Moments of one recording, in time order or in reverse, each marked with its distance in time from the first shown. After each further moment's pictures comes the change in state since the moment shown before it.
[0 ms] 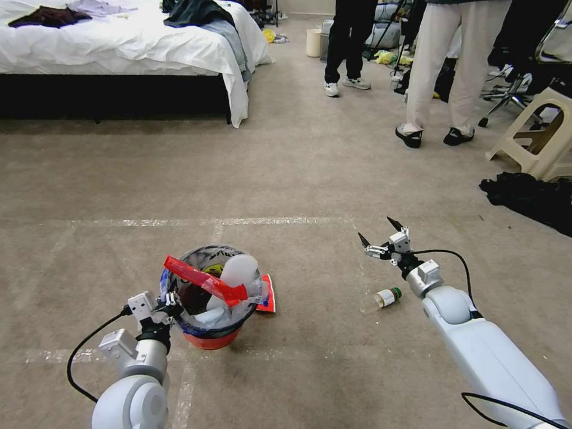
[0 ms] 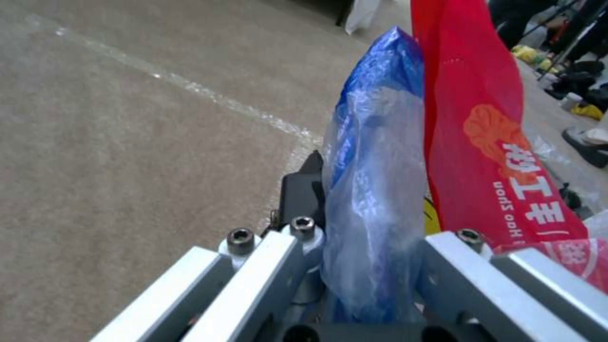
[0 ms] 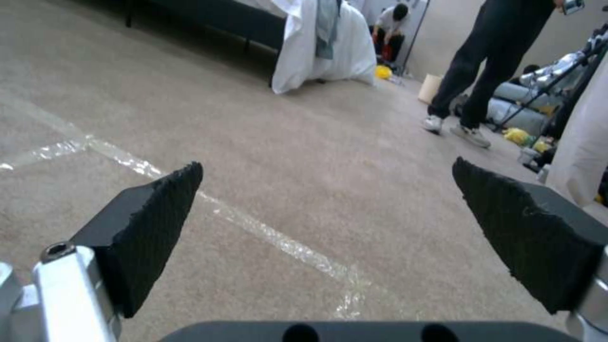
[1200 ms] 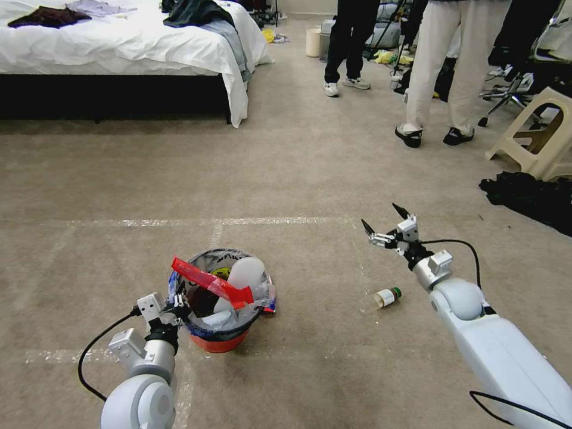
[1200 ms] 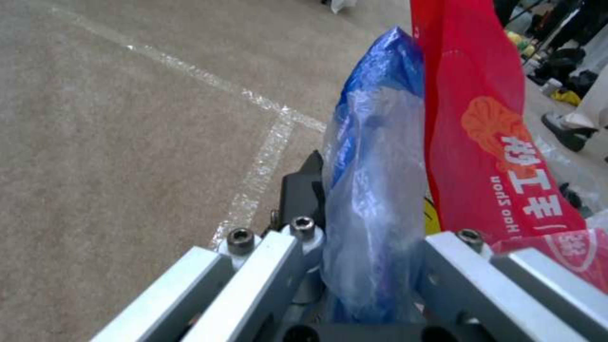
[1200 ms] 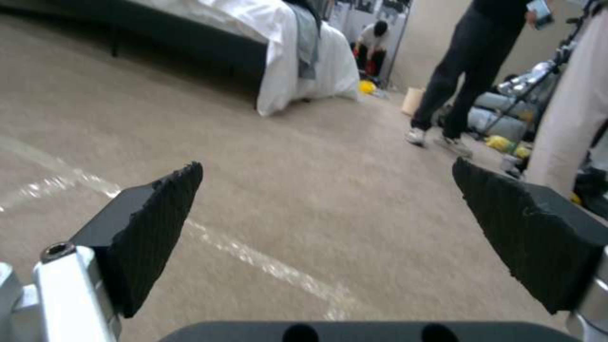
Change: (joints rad) left arm 0.006 -0.010 0.055 0.011 -0.007 0.006 -0.002; right arm -0.070 -0.024 0.080 0.102 0.049 -0.010 0.006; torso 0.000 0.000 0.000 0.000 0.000
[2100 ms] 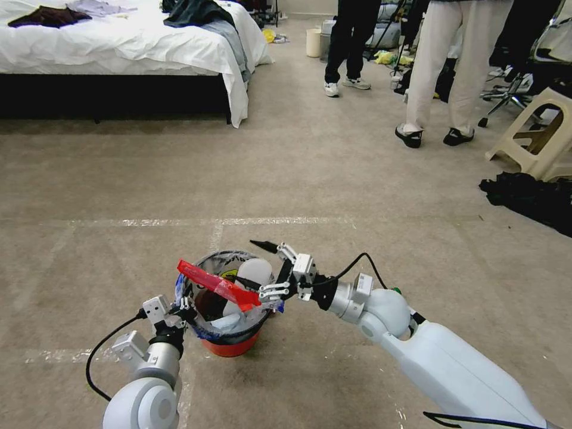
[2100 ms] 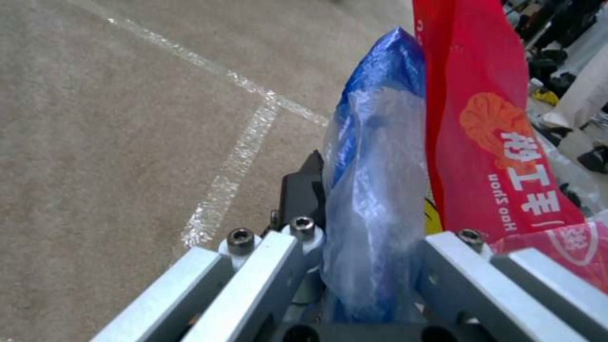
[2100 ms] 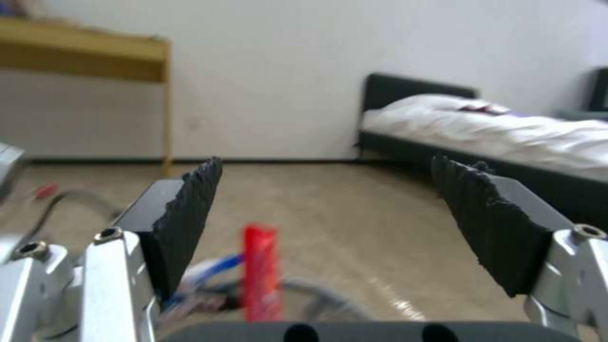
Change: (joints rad) left arm 0.009 -0.002 0.011 -0.019 -0.060 0.026 -0.010; right arm 0.103 -0.017 -0.423 0.478 0.298 -0.072 -0.257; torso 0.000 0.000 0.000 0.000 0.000
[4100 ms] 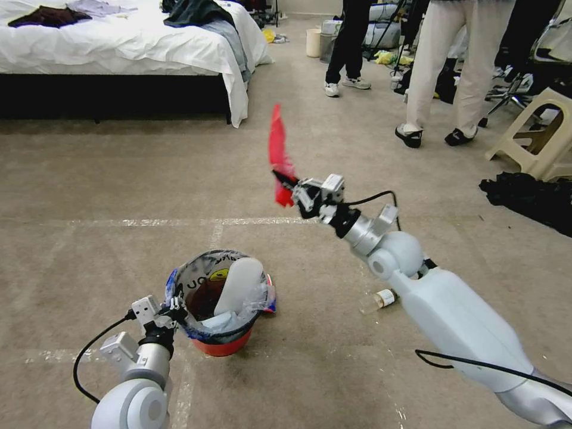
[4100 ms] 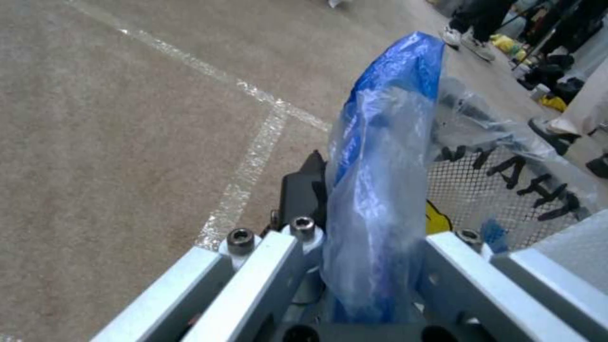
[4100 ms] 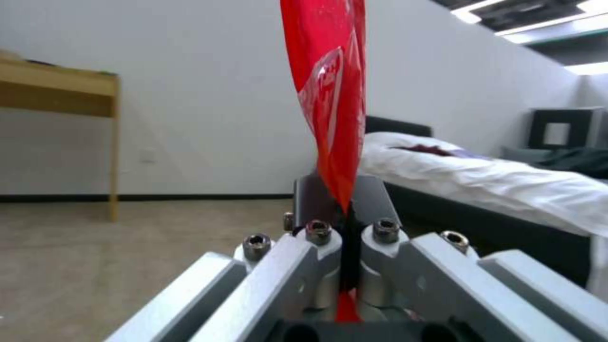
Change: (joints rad) left arm 0.011 0.022 -0.022 -0.013 -0.022 -0.002 -0.004; right arm 0.210 0.064 0.022 -0.118 0.083 -0.035 0.009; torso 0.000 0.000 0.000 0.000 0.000
